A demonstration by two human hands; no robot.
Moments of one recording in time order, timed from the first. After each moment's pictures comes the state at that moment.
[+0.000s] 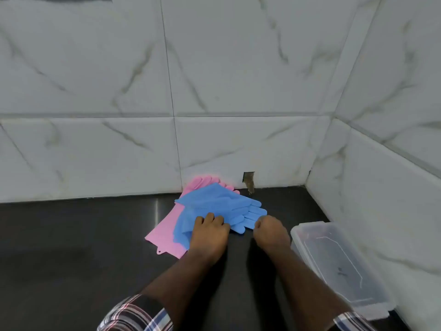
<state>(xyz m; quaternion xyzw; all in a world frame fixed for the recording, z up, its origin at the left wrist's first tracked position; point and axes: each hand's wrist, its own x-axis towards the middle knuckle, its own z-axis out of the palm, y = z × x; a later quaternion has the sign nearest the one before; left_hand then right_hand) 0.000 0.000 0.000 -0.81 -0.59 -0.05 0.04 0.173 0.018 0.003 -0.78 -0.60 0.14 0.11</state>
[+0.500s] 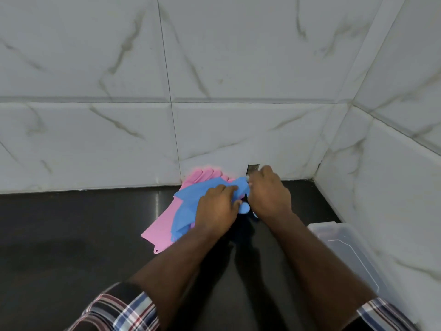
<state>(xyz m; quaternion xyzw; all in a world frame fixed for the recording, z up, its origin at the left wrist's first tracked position) 0.010 0.050 0.030 -0.73 -0.61 -0.28 -0.11 0.153 0.061 0.072 -0.66 -0.73 -0.05 0.18</state>
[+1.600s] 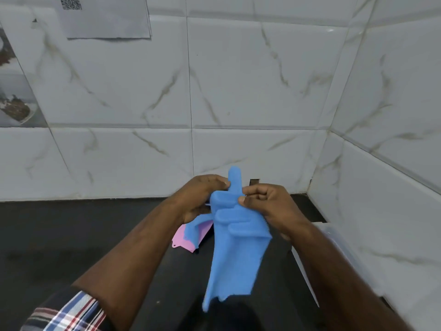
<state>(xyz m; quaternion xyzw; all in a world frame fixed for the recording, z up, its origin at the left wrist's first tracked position) -0.059 -0.049 0.167 -0.50 -0.46 -0.39 -0.62 0.142 -0.080 0.162 -0.46 -0.59 0.49 0.45</state>
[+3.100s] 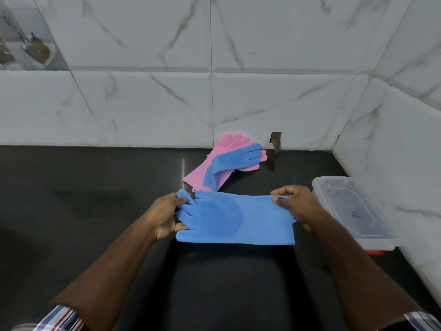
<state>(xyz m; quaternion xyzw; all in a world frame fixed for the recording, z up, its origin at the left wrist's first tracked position) -0.150 -0.144 0.025 -0.28 -0.60 -0.42 -0.62 0.183 -0.089 0.034 -0.63 -0.56 0.44 0.31</state>
